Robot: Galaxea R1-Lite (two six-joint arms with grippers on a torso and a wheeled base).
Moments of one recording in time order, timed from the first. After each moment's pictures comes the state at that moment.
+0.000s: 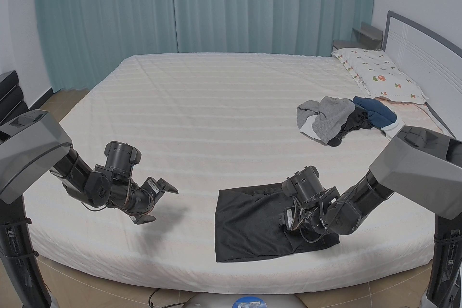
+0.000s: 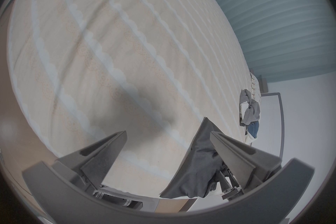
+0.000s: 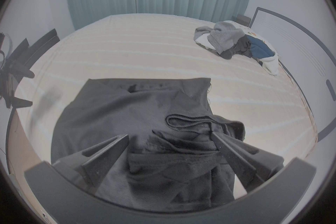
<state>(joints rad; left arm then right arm) -0.21 2.14 -0.92 -0.32 -0.25 -1.02 0.61 2.26 -1.00 -0.34 -0.46 0.35</state>
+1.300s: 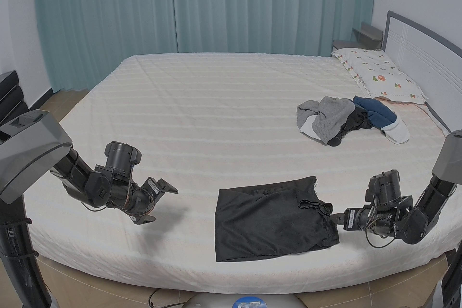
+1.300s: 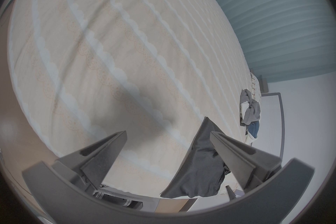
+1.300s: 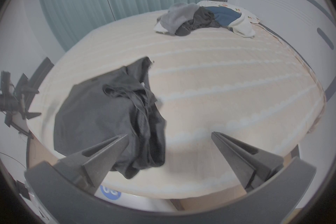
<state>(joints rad) -0.21 2.14 -0.92 -0.32 -0.25 -1.02 0.29 2.02 -0.42 -0.81 -0.18 0.35</state>
